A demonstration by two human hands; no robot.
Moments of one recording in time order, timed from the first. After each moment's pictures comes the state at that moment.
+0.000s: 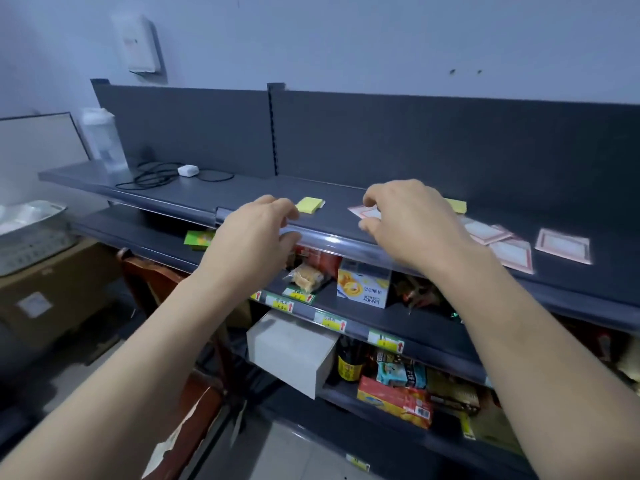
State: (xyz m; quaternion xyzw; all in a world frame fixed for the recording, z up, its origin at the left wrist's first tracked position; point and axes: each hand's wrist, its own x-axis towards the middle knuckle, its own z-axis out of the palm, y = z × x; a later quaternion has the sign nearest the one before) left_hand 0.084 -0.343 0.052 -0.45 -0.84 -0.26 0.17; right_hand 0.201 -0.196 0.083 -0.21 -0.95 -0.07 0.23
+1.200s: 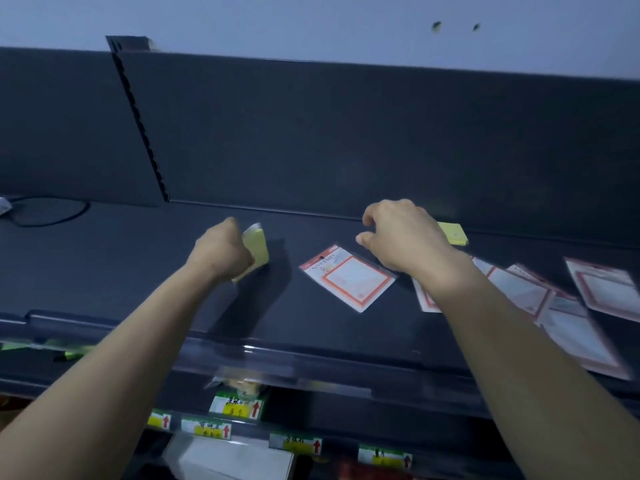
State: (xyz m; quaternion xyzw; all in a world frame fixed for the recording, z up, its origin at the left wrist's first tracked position) left_hand -0.200 -0.055 -0.014 -0.35 -0.90 -0.22 -0.10; right_hand 0.002 0.050 0.030 -0.40 -0.91 0.00 0.11
